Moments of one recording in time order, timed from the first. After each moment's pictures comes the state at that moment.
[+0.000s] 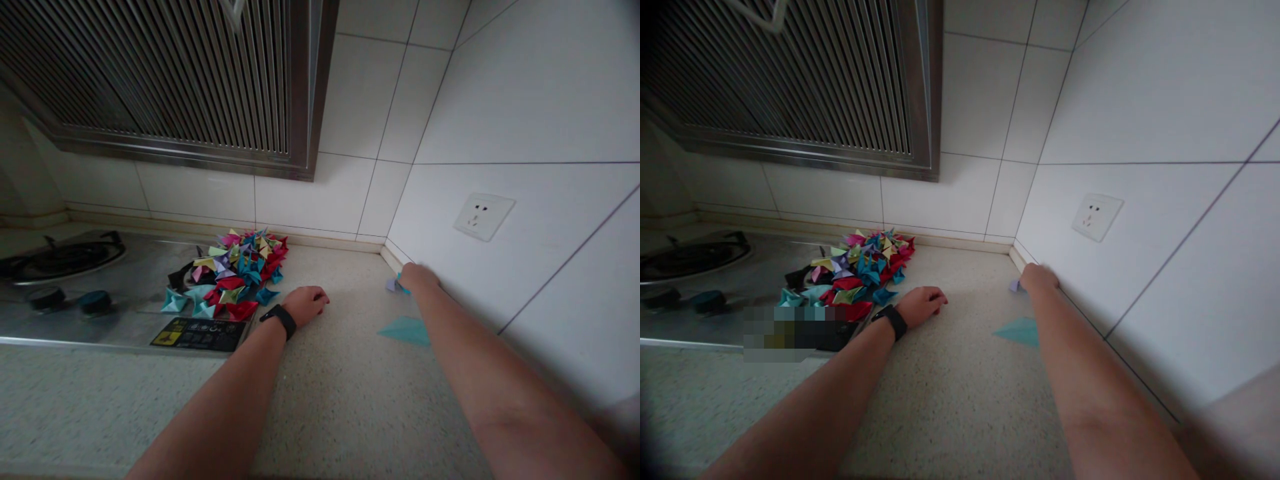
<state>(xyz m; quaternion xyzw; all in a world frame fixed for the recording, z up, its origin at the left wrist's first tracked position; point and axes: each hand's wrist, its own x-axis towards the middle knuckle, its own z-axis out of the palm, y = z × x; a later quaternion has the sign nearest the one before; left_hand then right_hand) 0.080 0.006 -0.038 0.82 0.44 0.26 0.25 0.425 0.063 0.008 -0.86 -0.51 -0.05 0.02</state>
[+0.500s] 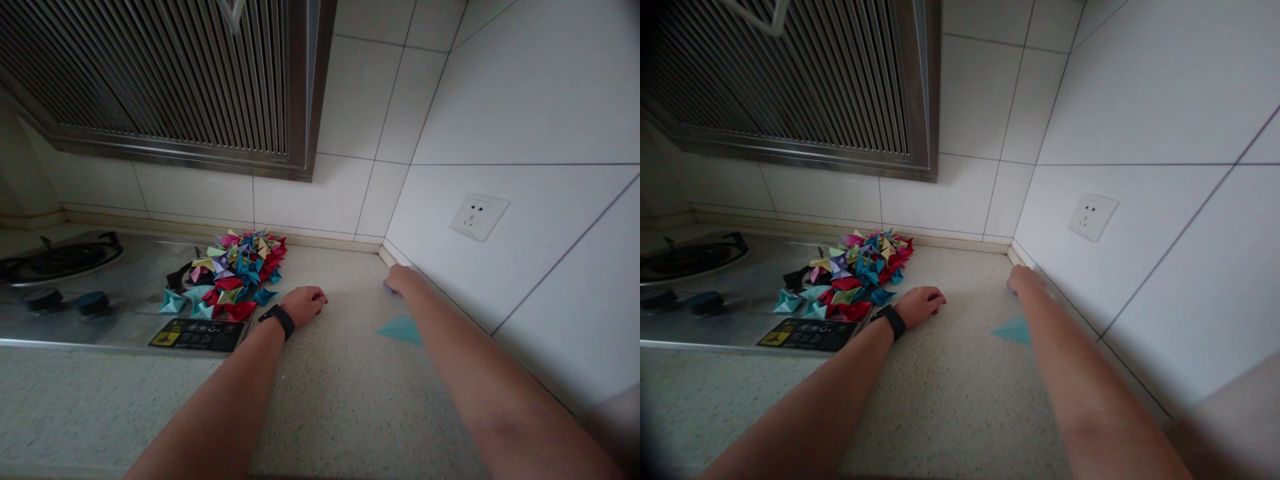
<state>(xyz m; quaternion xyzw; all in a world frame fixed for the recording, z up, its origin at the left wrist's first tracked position) 0.081 0.005 -0.037 0.82 0.45 0.26 0.25 0.401 0.062 0.006 -0.83 -0.56 -0.03 0.02</state>
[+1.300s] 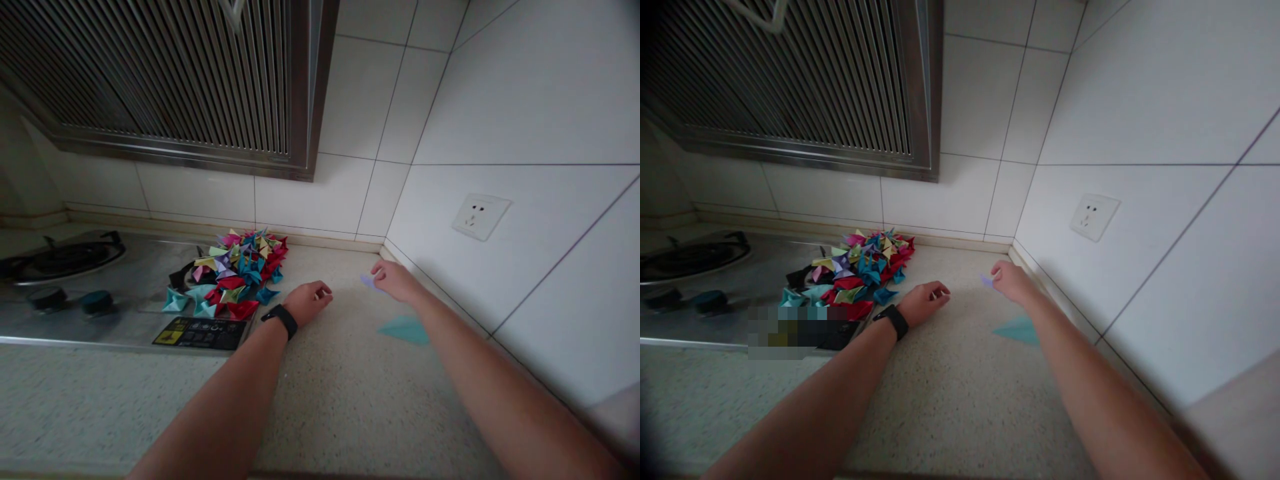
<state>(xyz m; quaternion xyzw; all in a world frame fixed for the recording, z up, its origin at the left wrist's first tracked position) 0.084 0.001 -0.033 0.81 0.41 0.32 0.25 0.349 0.005 0.028 -0.70 -0.70 0.01 0.16</state>
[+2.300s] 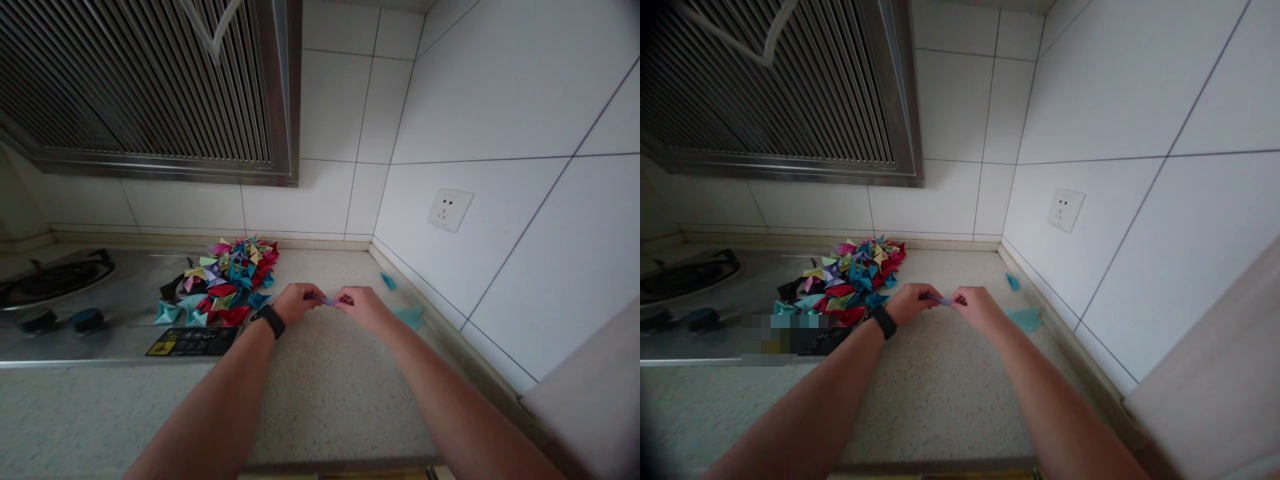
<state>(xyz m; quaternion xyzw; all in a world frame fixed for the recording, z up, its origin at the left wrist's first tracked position) 0.080 -0.006 -0.019 0.84 0.33 0.31 0.30 0.289 -0.054 -0.008 -0.51 -0.79 0.12 0.33</state>
